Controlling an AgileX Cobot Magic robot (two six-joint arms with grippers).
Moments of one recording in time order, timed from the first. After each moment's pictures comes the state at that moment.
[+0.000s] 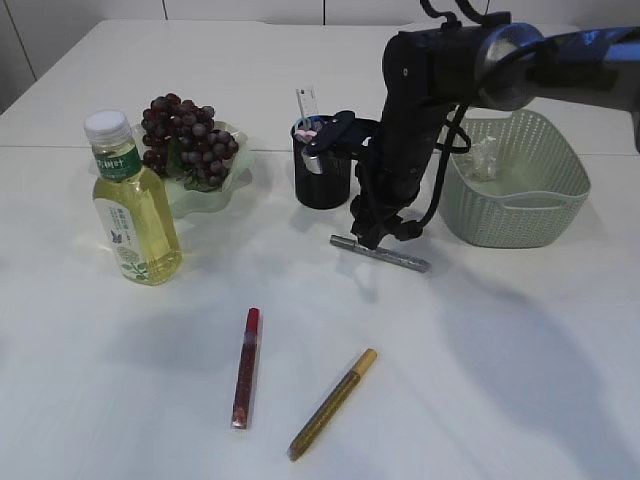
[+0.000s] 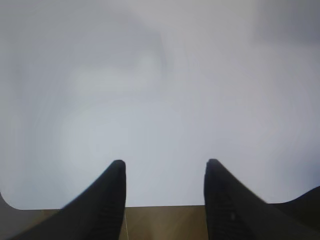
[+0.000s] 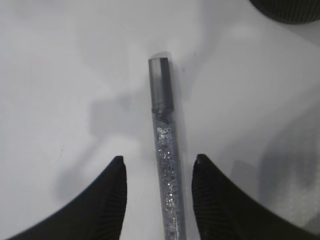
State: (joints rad) left arm -0.09 1.29 -1.05 0.11 1.22 -0.05; right arm 0.40 2.31 -1.93 0.06 1.04 -0.69
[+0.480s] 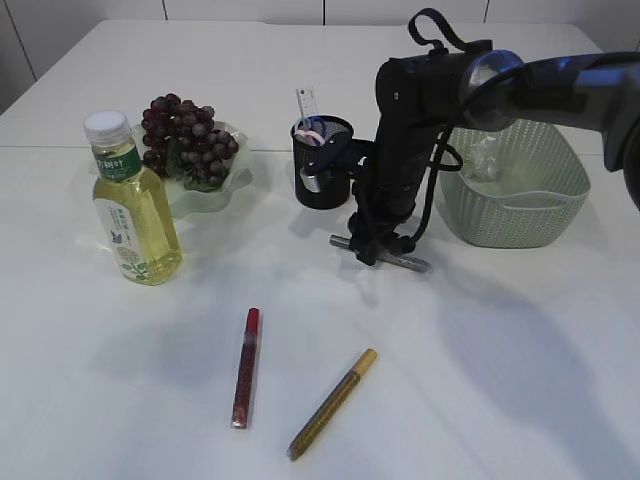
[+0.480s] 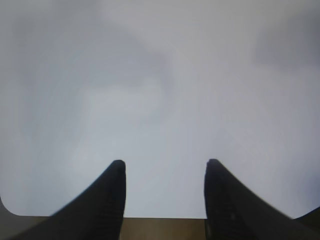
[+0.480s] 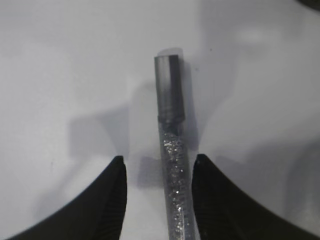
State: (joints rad) left arm -0.07 1.20 -0.97 0.13 1.14 -0.07; right arm 0.40 2.38 -1.96 0.06 1.04 -0.70
